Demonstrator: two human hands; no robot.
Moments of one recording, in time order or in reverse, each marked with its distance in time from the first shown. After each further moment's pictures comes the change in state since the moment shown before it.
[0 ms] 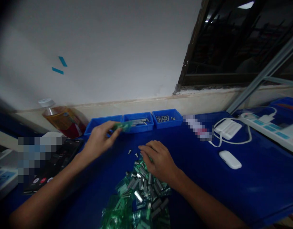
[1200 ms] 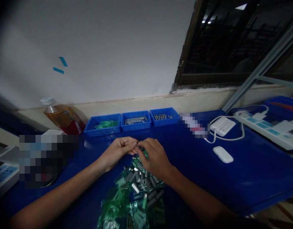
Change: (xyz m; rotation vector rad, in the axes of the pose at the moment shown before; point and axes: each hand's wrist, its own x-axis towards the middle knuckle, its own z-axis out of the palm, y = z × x) left_hand -0.030 0.040 0.057 -1.138 -0.347 -0.440; right_hand -0.005 -0.007 0.005 -0.023 0.058 0.052
